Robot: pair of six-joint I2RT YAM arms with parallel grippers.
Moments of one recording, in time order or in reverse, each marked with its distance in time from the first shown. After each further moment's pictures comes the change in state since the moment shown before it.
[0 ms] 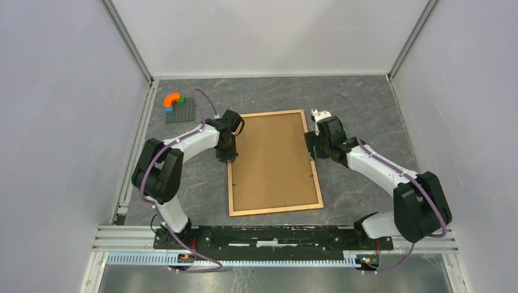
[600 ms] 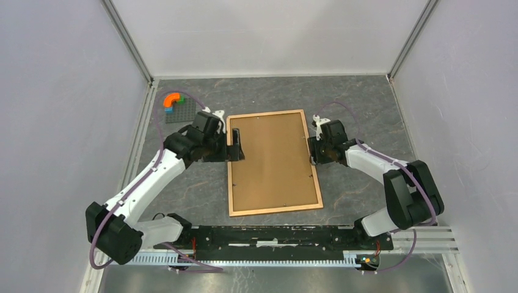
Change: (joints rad) left arm -0.021 -0.560 -0.054 -0.089 0.207 0.086; right arm -0.086 0.081 -0.101 0.069 -0.202 0.008
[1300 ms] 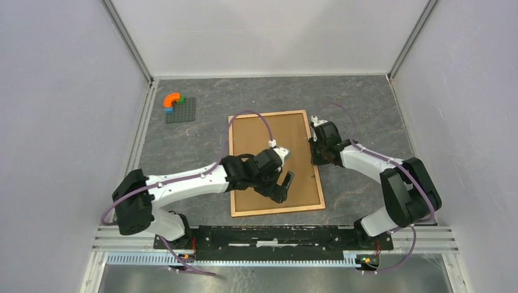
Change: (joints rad) left arm -0.599 0.233 -0.037 0.211 -0.079 -0.077; right arm 0.060 0.045 0.022 -0.005 0.082 0.116
